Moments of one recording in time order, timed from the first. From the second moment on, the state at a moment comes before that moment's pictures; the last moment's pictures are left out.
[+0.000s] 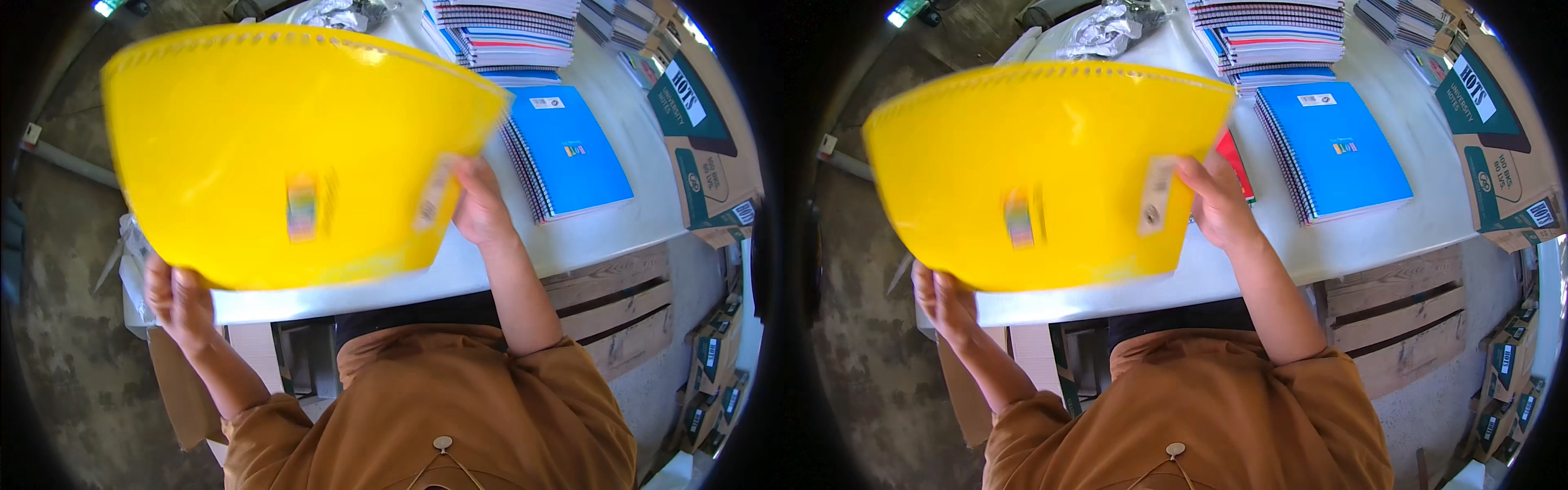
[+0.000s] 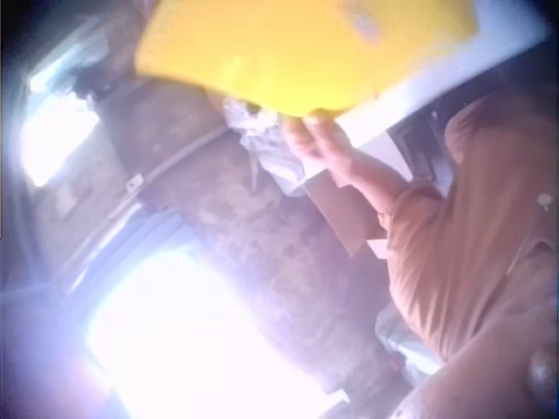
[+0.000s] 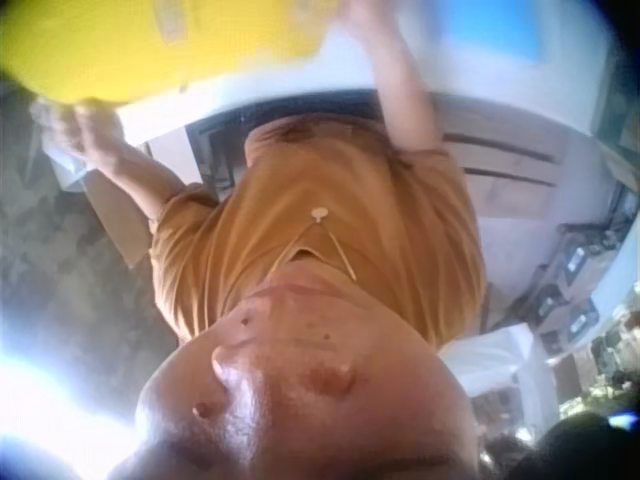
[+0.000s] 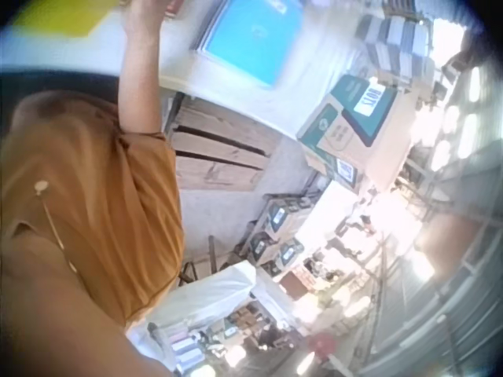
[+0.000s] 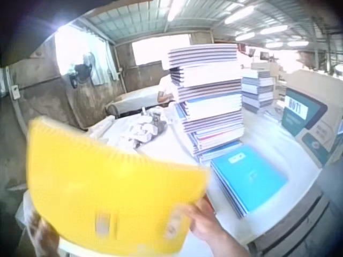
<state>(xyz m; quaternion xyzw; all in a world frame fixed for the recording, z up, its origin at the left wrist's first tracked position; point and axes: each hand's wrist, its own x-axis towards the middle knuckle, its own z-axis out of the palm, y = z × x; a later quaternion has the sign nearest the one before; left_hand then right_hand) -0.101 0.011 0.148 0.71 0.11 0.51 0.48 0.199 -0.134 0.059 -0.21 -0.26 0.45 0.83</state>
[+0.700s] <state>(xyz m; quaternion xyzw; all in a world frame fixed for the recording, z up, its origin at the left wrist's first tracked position) -0.073 -0.020 -0.010 0.64 0.39 0.35 0.56 0.193 -0.174 0.083 -0.39 -0.52 0.42 0.63</state>
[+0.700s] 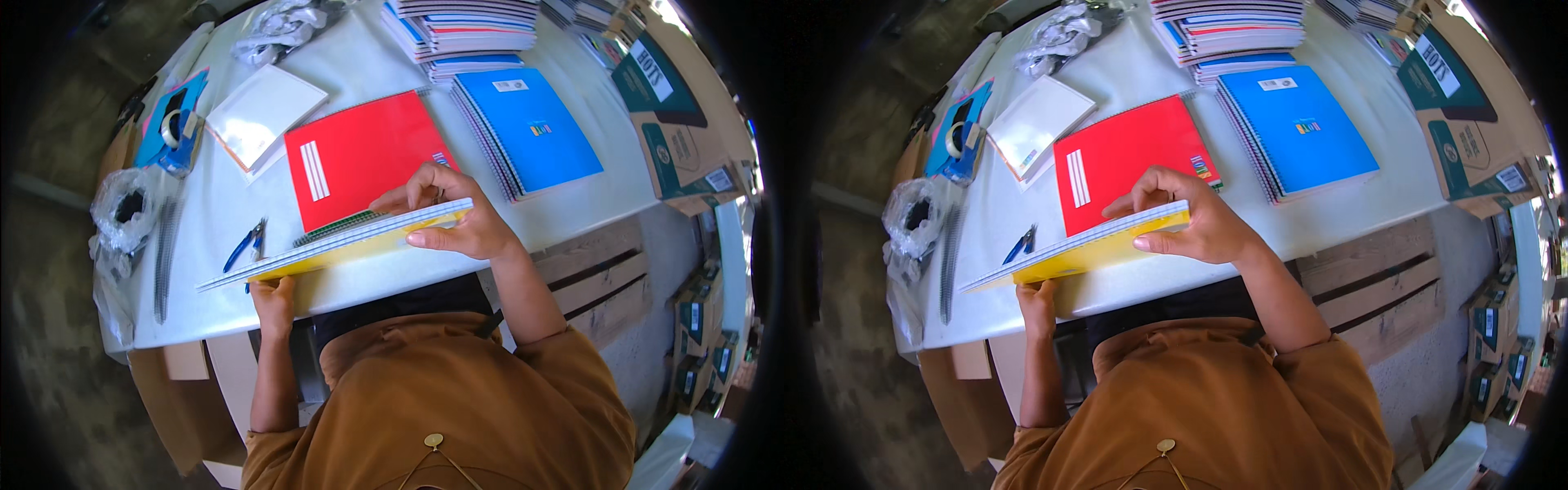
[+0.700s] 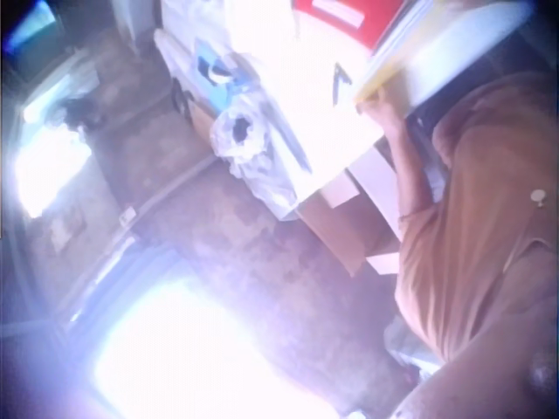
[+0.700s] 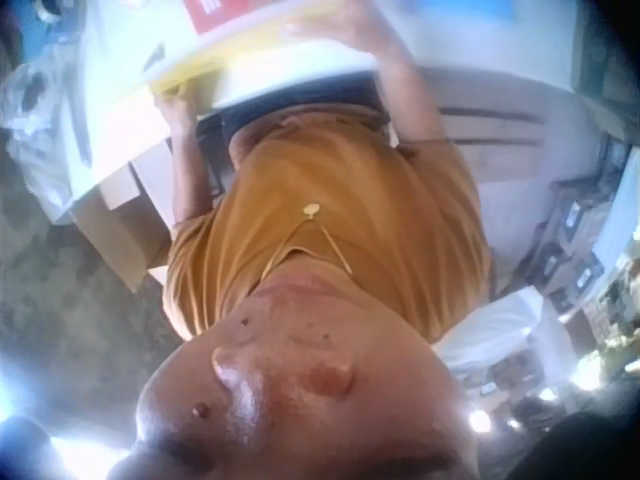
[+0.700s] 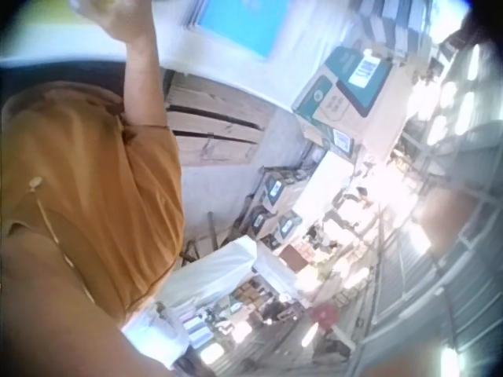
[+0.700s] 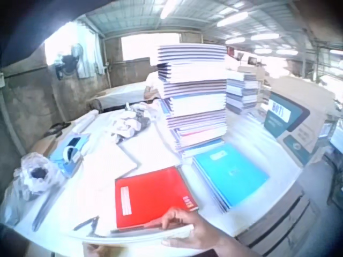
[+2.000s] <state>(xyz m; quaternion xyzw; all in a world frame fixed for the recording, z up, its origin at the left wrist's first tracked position) -0.097 0.025 0.138 0.78 0.37 0.24 0.44 0.199 -0.176 0.072 -0.50 -0.59 0.18 0.61</state>
